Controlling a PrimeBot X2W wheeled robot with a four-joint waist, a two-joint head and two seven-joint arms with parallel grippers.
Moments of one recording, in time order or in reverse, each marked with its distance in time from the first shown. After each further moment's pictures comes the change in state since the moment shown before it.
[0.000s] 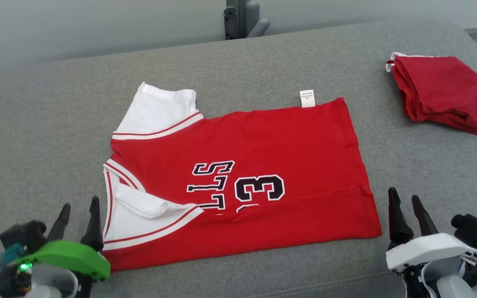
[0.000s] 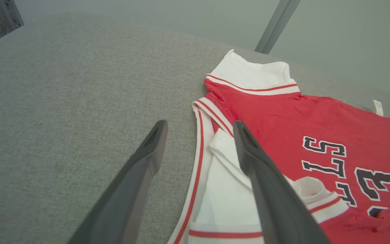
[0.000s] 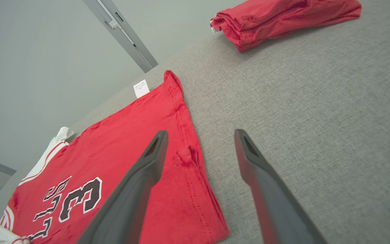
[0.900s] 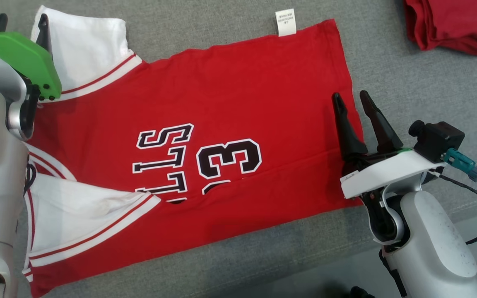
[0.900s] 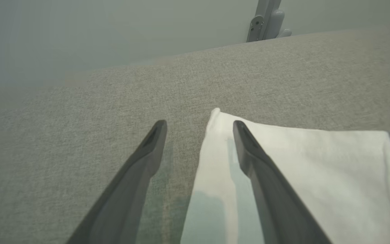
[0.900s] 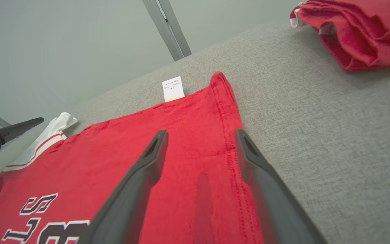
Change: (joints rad) left arm -0.923 0.091 -0.171 0.502 0.227 -0.006 0.238; right arm -0.320 -0.024 0.235 -0.133 -0.068 0.000 0.030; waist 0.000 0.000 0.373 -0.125
